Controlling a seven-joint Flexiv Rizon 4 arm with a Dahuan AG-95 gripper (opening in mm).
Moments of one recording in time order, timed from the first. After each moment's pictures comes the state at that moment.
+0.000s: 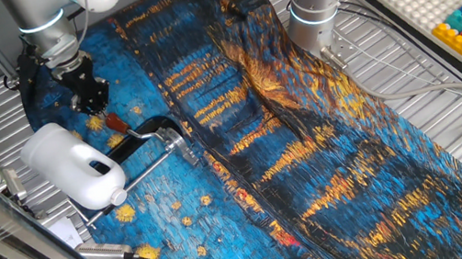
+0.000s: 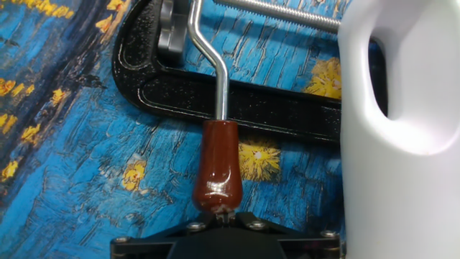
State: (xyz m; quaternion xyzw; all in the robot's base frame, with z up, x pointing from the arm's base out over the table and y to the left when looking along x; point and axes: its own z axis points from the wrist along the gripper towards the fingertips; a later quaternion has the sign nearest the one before) arm 0.616 -0.149 0.029 -0.81 0.57 0.08 0.12
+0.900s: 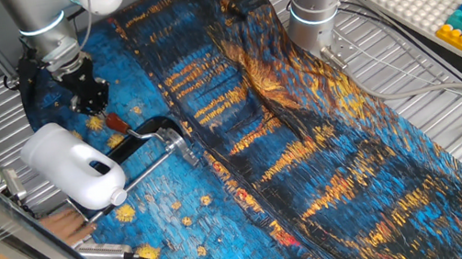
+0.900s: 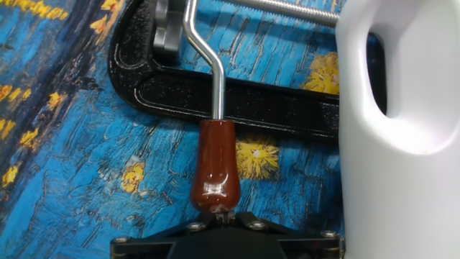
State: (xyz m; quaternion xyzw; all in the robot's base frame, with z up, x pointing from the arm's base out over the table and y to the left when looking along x) arm 0.616 -0.149 0.030 -0.81 0.58 0.06 0.10
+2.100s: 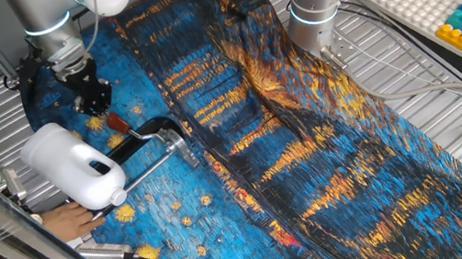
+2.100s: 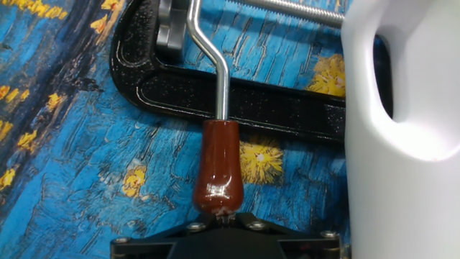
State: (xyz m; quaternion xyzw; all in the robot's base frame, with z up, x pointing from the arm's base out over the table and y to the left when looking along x) arm 0.610 -0.144 0.023 -0.81 0.57 0.06 0.11
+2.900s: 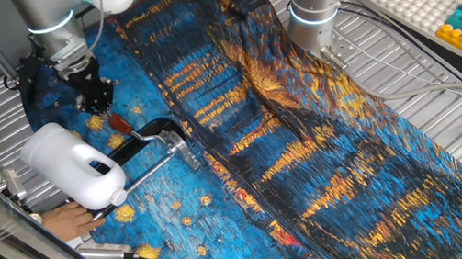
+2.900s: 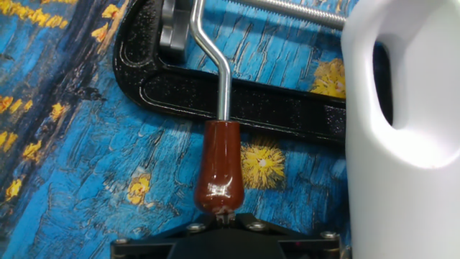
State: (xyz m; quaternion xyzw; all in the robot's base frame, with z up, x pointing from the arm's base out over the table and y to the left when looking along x) arm 0.606 -0.140 0.033 -0.81 0.58 0.06 0.11
